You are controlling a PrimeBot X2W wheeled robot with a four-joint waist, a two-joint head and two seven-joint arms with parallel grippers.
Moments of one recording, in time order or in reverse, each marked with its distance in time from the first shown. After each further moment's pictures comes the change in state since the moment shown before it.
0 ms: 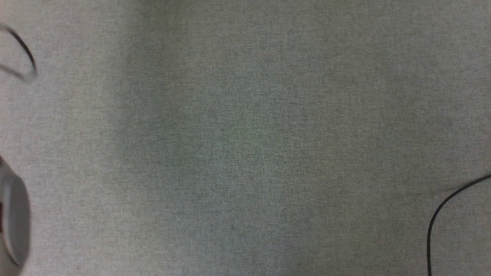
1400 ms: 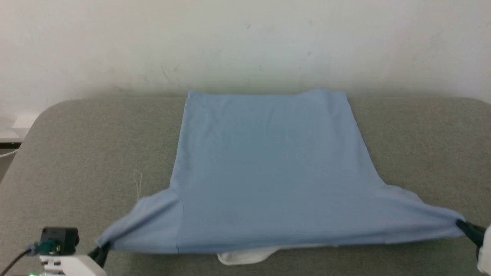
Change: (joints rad) left arm 1.571 0.078 -0.048 -0.511 -0.129 0.061 0.438; right arm 1.489 -0.235 -0.072 -0.439 0.308 0.002 0.365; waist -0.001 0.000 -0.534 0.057
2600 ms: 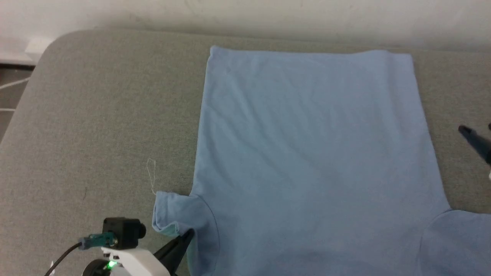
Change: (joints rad) left arm 0.026 -0.159 -0.153 -0.269 -0.159 -0.017 0.105; right arm -0.278 0.127 -0.187 -0.273 -0.220 -0.002 0.364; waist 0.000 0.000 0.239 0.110
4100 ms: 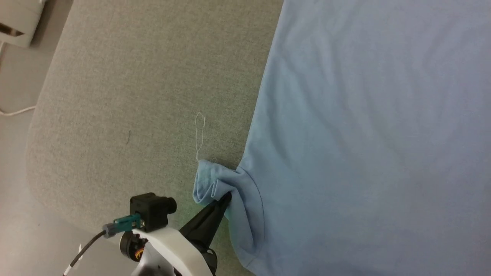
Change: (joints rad) left arm -0.148 -0.102 -0.124 0.020 0.029 -0.048 -0.185; right arm -0.639 -0.154 0.107 0.617 -0.206 0.000 -0.041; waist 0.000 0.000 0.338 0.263
